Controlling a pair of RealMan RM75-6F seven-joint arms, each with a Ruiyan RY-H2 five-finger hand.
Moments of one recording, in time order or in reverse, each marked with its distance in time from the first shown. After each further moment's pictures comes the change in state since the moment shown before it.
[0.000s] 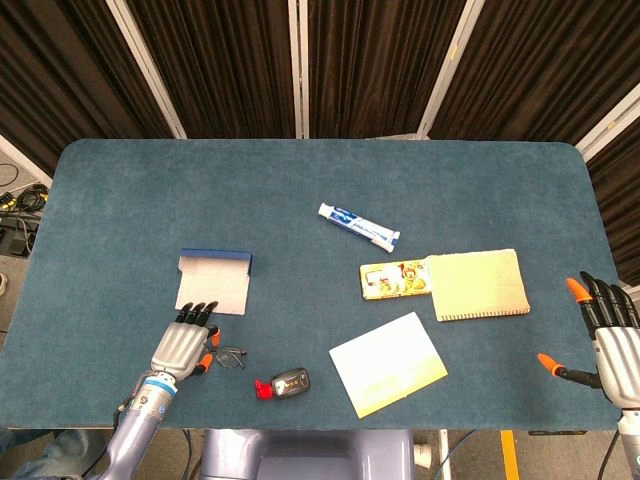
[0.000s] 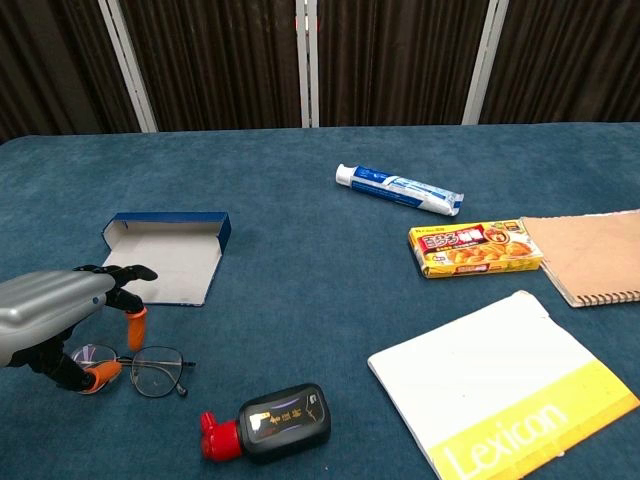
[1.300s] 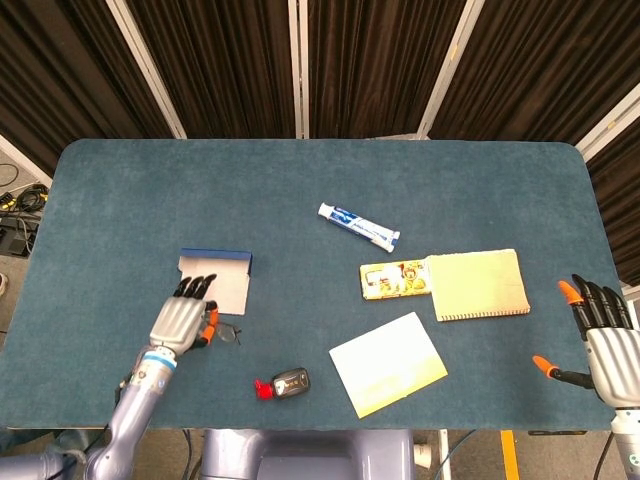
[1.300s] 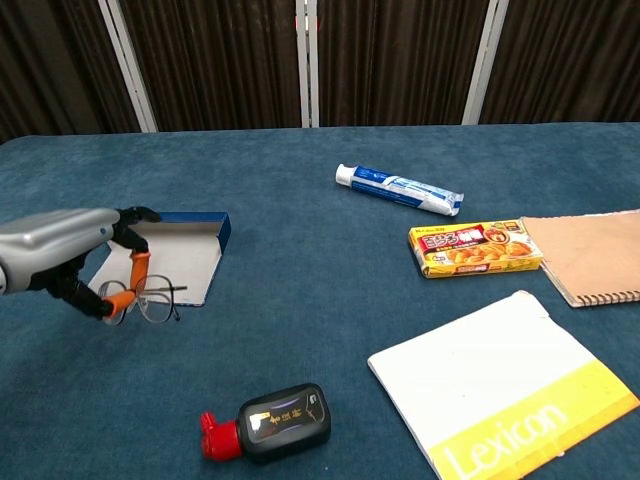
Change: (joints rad) left arm -0.091 0.042 -0.108 0.008 -0.069 -0.021 -0.083; right arm 0.009 -0.018 -0.007 0.002 0.007 -0.022 -0.041
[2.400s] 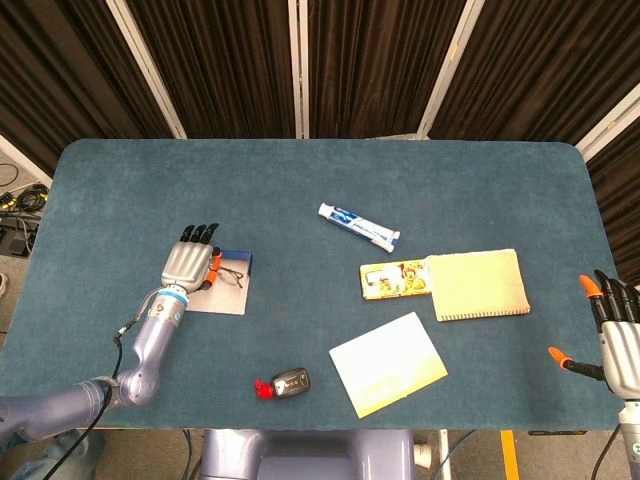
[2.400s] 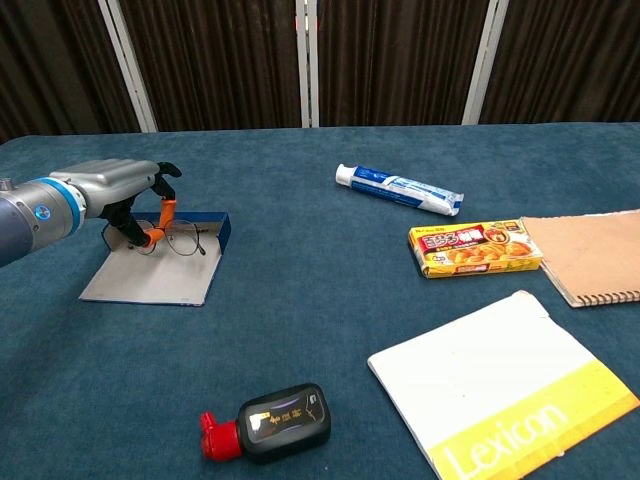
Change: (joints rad) left arm -0.254 -0.117 -0.093 0.485 -0.125 -0.219 -0.084; right arm 0.002 -0.019 0.038 0.018 0.120 -0.018 -0.067
